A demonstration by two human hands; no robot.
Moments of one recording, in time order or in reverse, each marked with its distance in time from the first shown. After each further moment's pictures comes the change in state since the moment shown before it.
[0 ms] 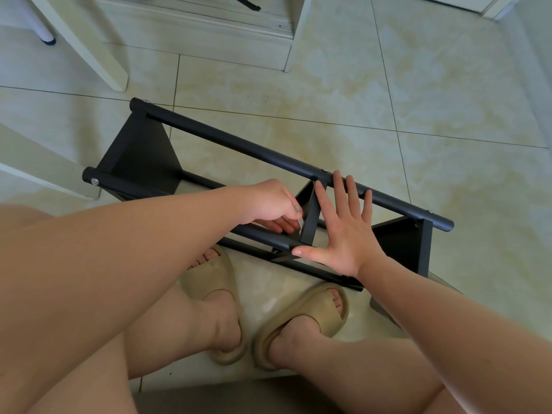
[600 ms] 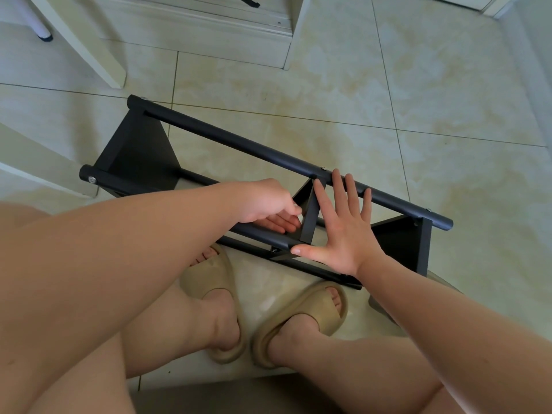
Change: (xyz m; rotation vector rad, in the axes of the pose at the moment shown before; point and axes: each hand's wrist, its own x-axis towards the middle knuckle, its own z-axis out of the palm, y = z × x) left_hand 0.000 0.005 0.005 -0.176 0.011 -0.170; right_hand 0.001 0.000 0.001 -0.006 0.002 0.000
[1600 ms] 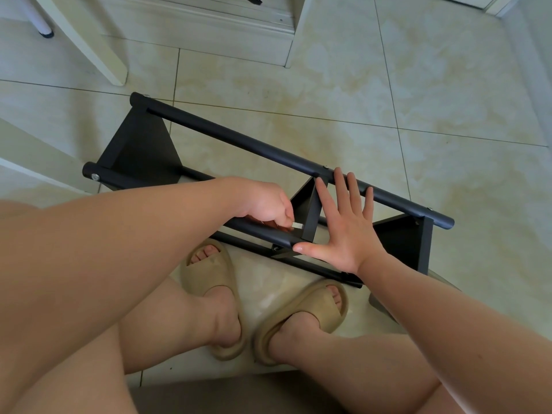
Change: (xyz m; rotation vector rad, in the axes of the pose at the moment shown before) left_hand -0.008 -0.001 -0.012 0.743 -0.040 0.150; right_hand -0.001 -0.001 -0.002 -0.012 -0.005 0.008
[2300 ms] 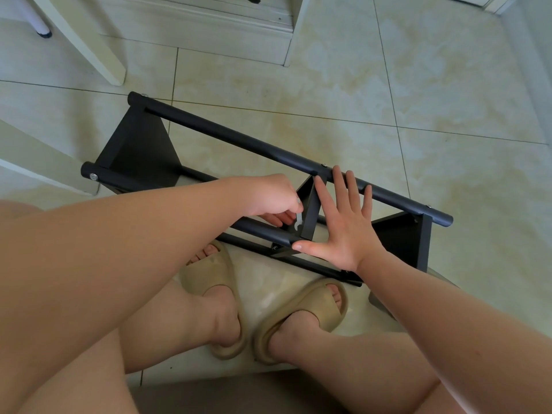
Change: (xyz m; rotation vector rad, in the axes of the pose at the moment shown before) left_hand 0.005 0.016 0.004 -0.449 0.113 -0.059; right_hand 0.001 0.001 0.001 0.020 0.016 -0.009
